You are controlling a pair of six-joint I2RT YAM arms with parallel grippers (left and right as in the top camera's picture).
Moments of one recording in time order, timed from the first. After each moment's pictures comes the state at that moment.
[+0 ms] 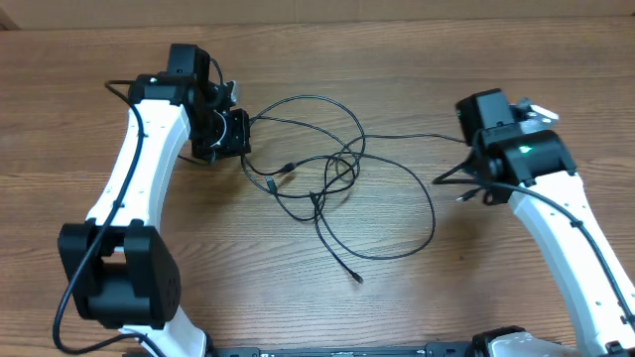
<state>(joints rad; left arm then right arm) -0.05 1.83 1.57 -1.12 0.32 -0.18 0.20 1.41 1.28 -1.17 0.59 0.78</state>
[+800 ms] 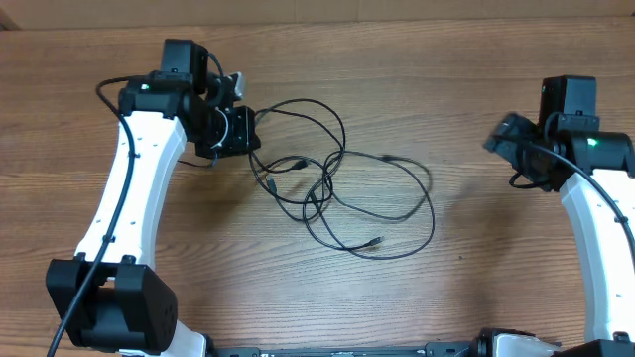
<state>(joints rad) -0.09 1.72 1.57 -1.14 0.45 -0.14 -0.10 1.41 1.29 -0.96 -0.02 0.51</state>
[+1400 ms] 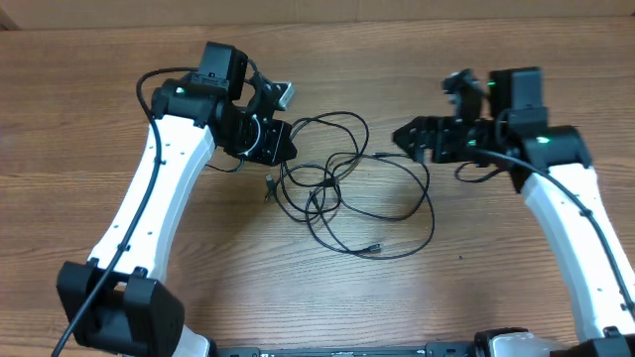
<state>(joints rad) -0.22 1.69 1.59 -1.16 0.54 0.04 0.15 1.45 1.29 -0.81 -0.49 0.12</state>
